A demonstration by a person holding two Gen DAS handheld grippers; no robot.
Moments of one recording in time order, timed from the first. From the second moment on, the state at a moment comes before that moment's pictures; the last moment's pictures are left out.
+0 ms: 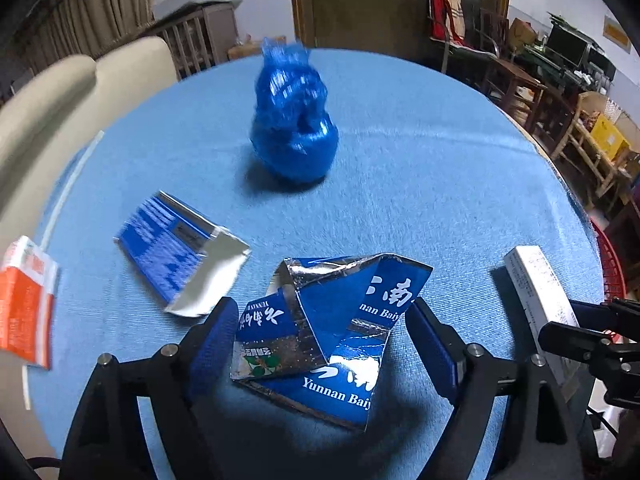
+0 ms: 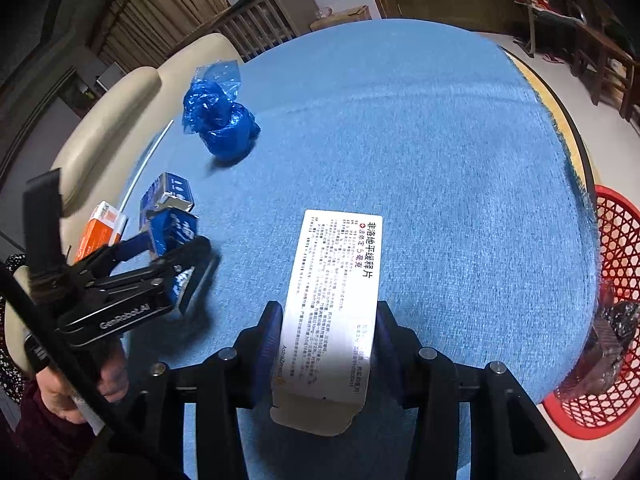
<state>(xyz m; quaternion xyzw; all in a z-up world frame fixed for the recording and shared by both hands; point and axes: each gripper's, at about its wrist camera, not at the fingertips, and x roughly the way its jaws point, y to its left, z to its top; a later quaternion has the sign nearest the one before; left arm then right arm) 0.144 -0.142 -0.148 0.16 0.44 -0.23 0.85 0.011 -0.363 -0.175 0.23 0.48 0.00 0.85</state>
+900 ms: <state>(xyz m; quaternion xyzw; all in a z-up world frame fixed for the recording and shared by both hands) 0.072 -0.112 -0.062 0.17 0.35 -0.14 0.91 -0.032 -0.330 -0.113 0.18 0.41 0.00 0.90</state>
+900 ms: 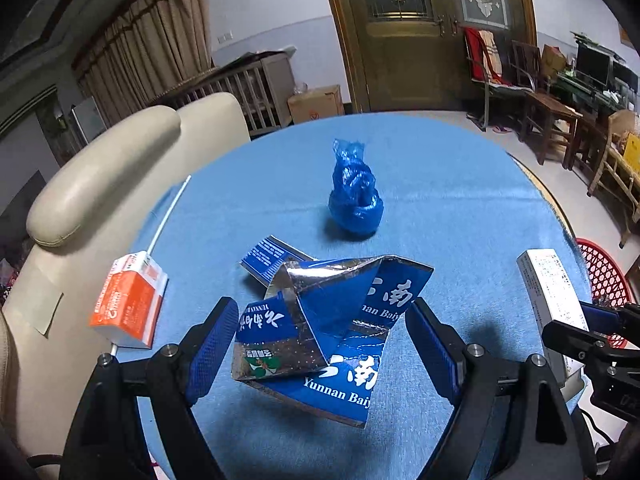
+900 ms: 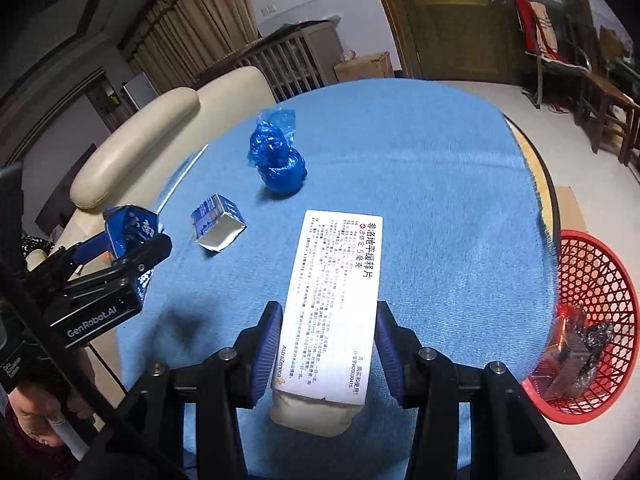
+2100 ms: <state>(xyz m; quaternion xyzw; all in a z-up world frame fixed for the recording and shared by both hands) 0.032 -0.105 -0.023 0.17 0.30 -0.14 0.93 -0.062 -0.322 -0.082 0.18 0.36 0.01 0.91</state>
